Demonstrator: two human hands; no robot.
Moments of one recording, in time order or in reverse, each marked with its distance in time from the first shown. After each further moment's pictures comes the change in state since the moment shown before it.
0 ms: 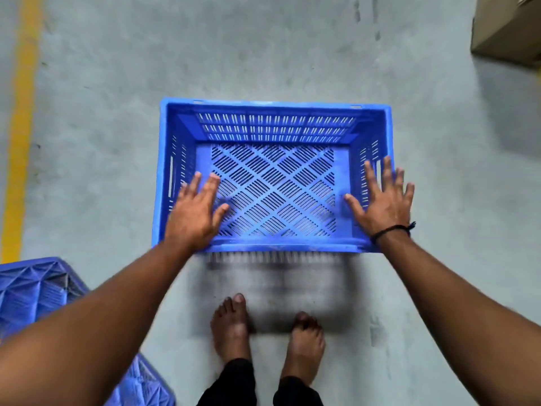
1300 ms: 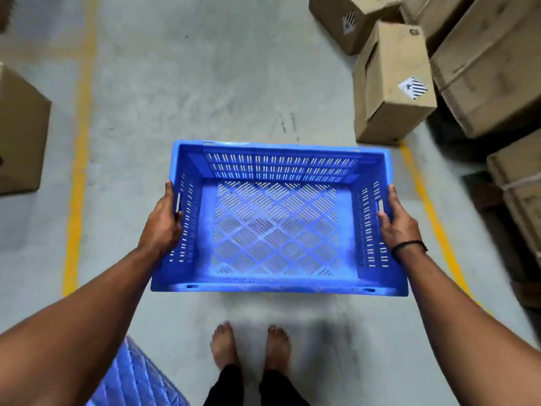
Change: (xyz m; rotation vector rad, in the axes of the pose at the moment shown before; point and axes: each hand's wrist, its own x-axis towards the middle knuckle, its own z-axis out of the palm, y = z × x) left_hand -0.070 0.112 -0.346 -0.453 0.149 -0.208; right_hand -0.094 0.114 -0.352 0.549 0.070 0.395
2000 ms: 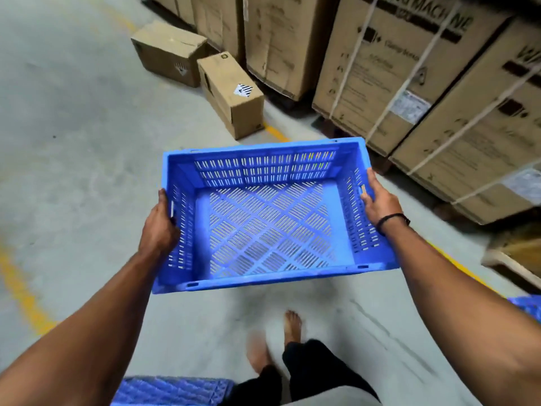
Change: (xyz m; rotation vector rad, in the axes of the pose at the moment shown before) left_hand -0.194 0.145 -0.095 0.169 -0.223 0.485; right_hand -0.365 0.096 -0.203 0.119 0.291 0.405
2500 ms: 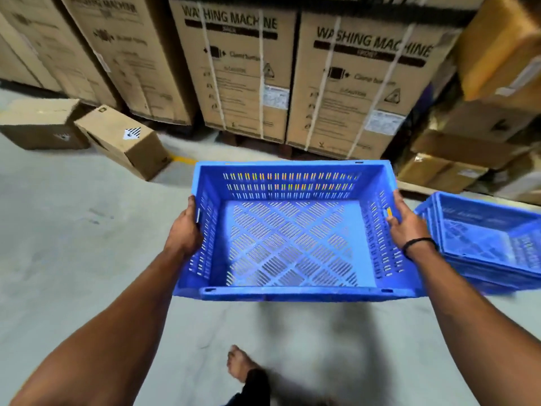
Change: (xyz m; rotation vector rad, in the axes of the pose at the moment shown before) left_hand -0.126 0.227 0.123 0.130 -0.272 0.544; right_hand -0.214 0.278 -0.128 0.085 0.260 0.477
